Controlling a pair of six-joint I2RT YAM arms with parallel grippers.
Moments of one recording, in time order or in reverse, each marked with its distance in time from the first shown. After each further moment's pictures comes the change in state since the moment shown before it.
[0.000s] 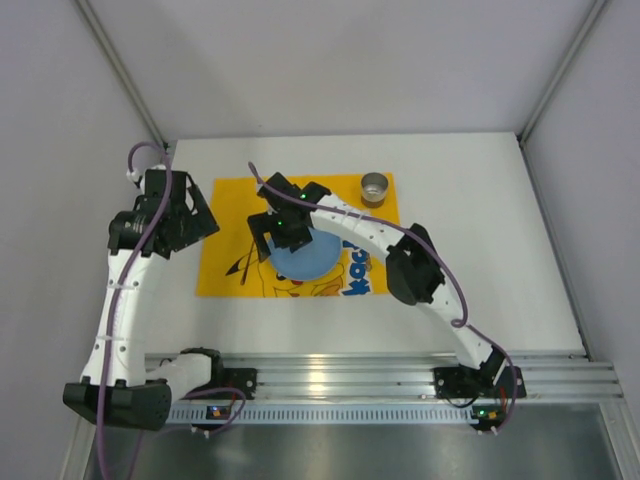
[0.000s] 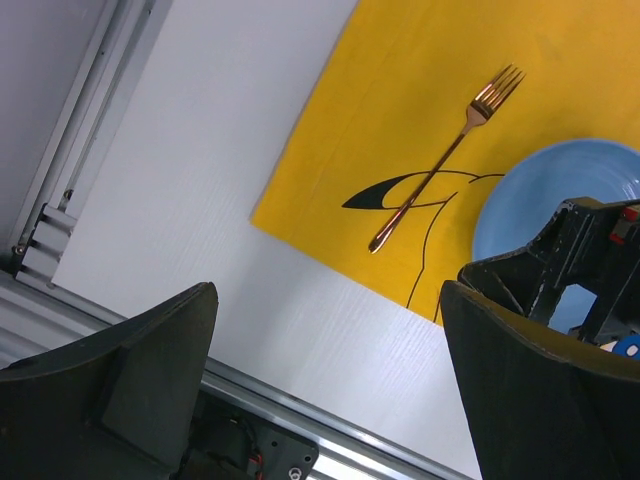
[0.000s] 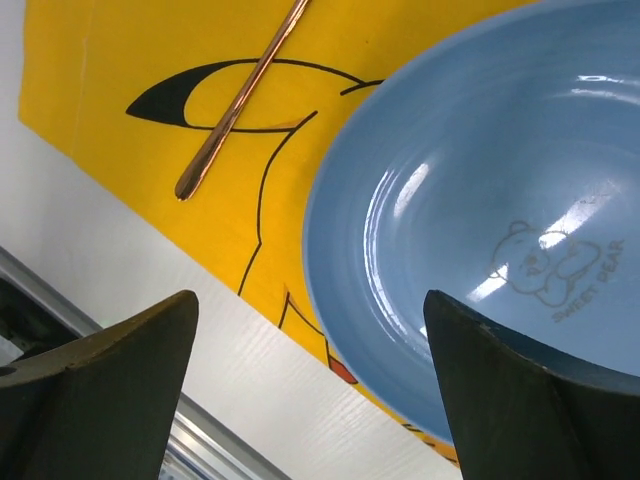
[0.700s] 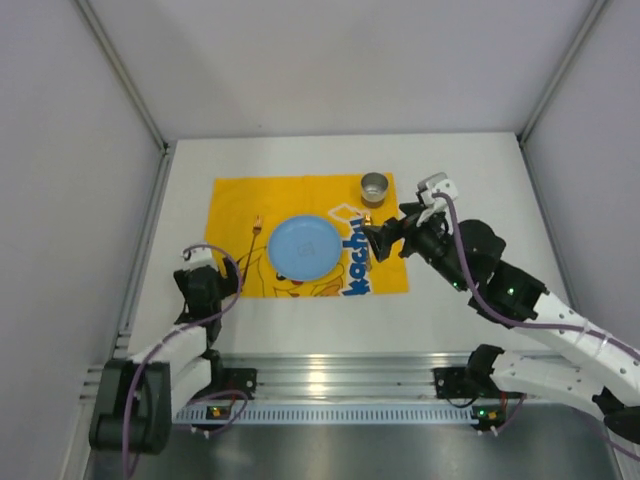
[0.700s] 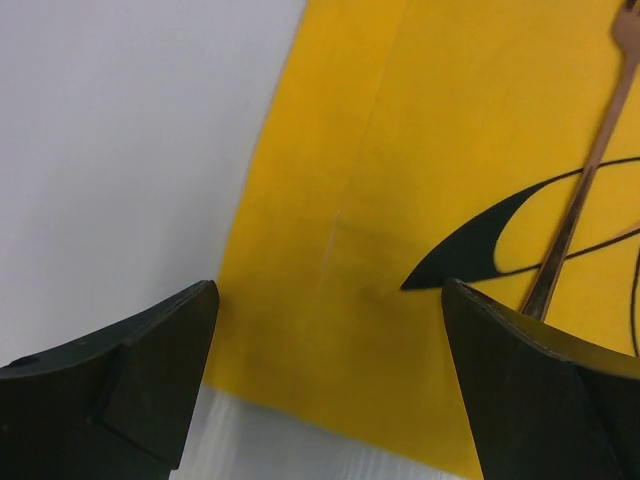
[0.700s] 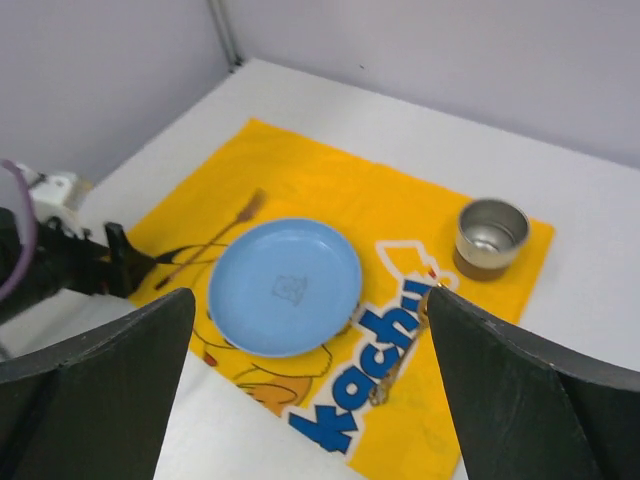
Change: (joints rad) left arm 0.010 -0.229 -1.299 1.466 -0.030 0.294; right arm -0.005 -1.551 -1.284 0.779 0.412 -0.346
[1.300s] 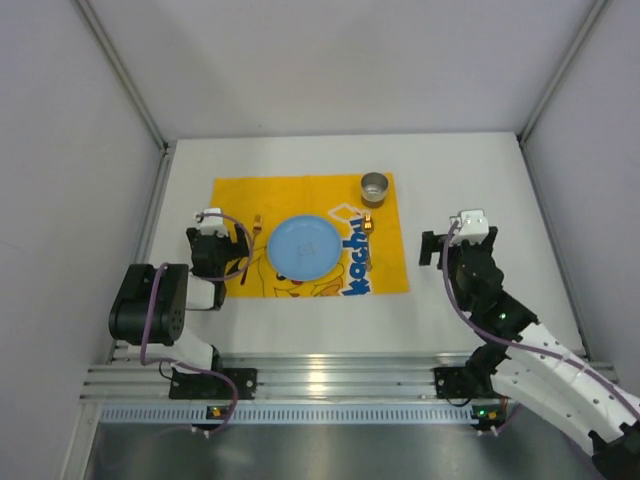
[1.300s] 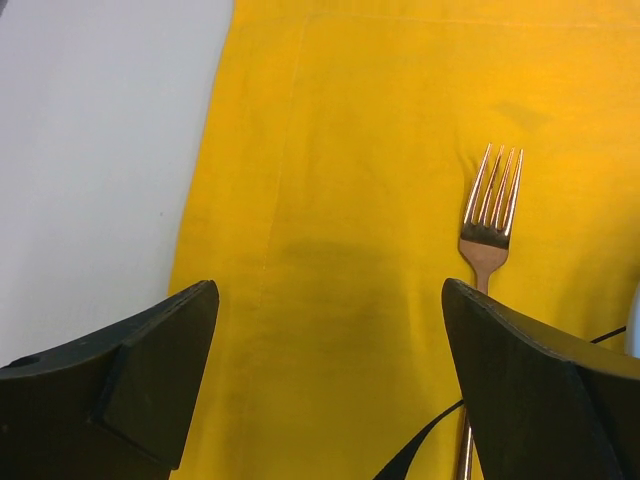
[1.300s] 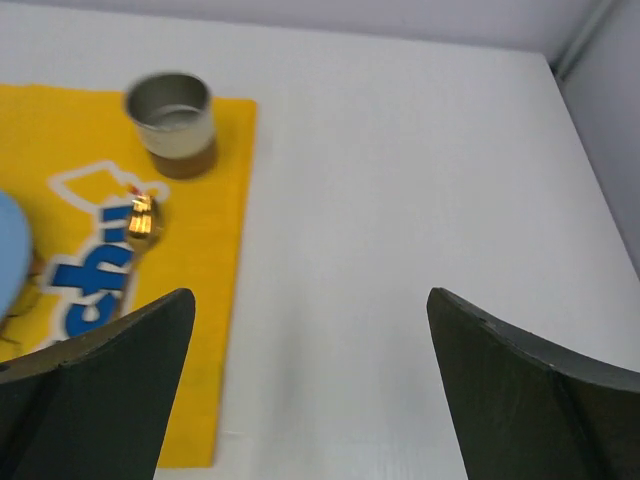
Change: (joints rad) left arm 0.054 0.691 0.235 0.677 0.274 0.150; right arm -0.201 -0.271 -0.524 0.128 0.389 -0.103
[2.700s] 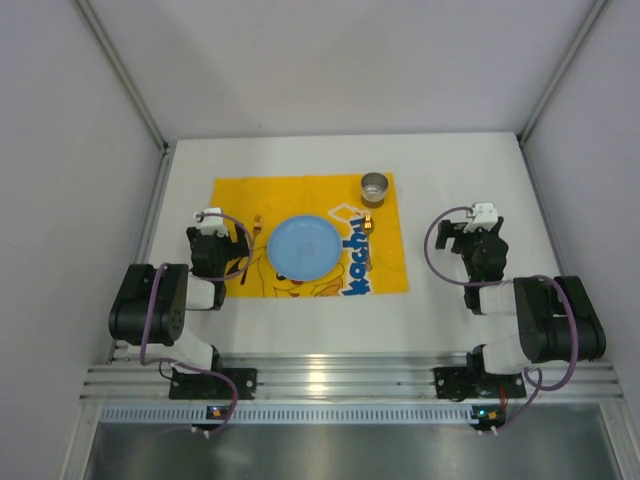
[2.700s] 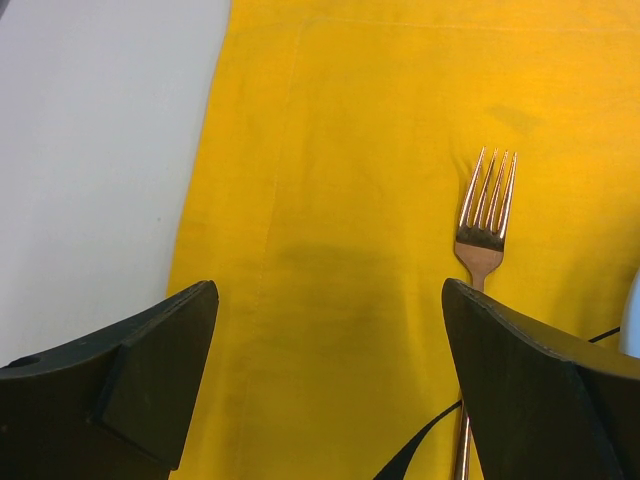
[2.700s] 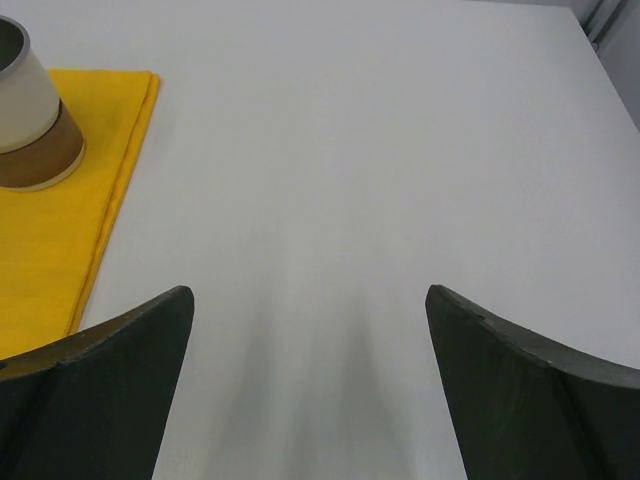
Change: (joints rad) left arm 0.000 0.000 0.000 0.014 0.015 0.006; right arm -0.698 0.826 -0.259 1.103 -0.634 -0.064
